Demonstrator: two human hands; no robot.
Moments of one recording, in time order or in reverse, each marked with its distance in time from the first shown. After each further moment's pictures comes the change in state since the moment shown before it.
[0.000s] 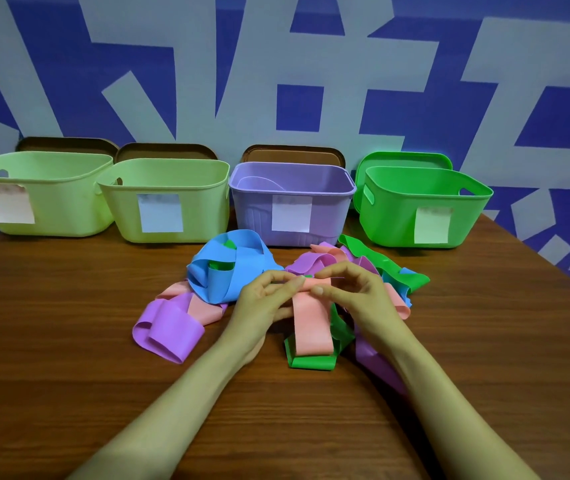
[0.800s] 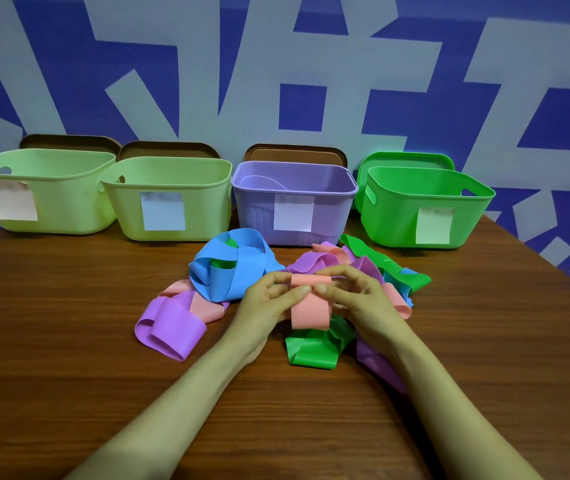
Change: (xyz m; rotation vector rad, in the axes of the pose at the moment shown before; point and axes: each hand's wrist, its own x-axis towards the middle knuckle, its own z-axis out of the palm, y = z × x) left_hand 0.001 -0.005 -0.003 0.019 -0.004 -0.038; right_hand -0.001 0.001 0.001 0.208 -0.059 0.200
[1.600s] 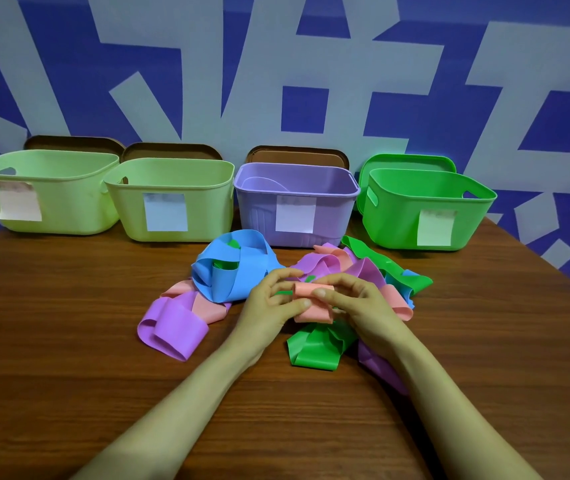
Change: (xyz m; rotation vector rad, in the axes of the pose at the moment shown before) left_hand 0.001 -0.005 -0.004 0.156 -0.011 0.086; right_hand -0.001 0.004 -0.001 -0.080 -0.016 0.038
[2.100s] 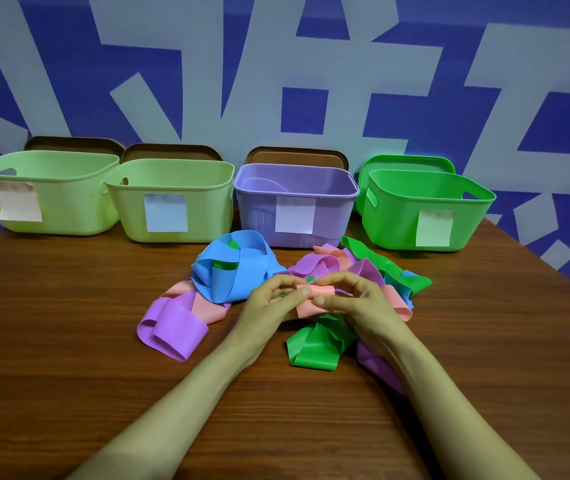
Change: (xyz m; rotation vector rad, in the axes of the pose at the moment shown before) left_hand -0.001 0.001 0.000 -0.009 -0.017 -0.024; right_hand 0.000 -0.001 -0.003 -0.010 0.012 -0.036
